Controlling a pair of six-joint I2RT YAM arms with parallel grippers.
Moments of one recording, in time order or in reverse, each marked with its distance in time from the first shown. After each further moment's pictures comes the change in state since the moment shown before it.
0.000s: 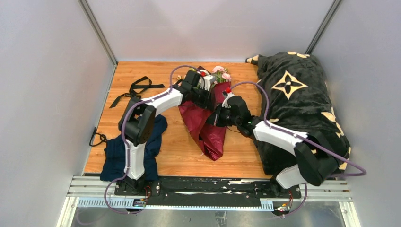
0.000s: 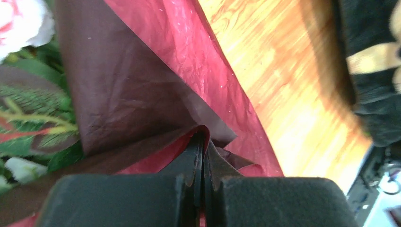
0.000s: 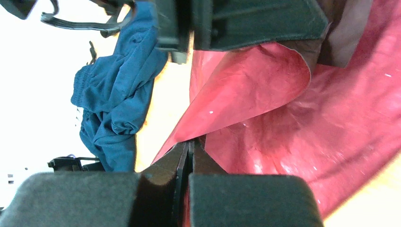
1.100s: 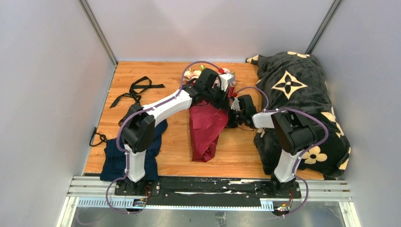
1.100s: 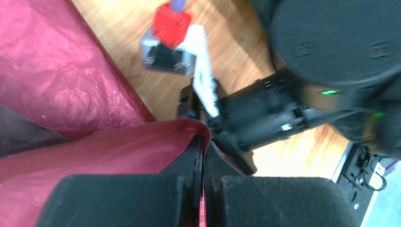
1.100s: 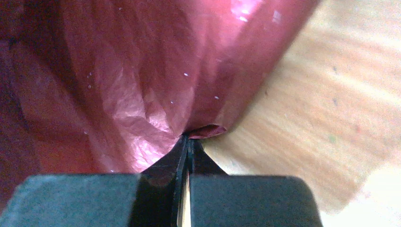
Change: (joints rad) left arm -0.200 -0.033 0.145 -0.068 -0.111 0.060; right arm -0.291 0.329 0.019 0.011 -0.332 -0.167
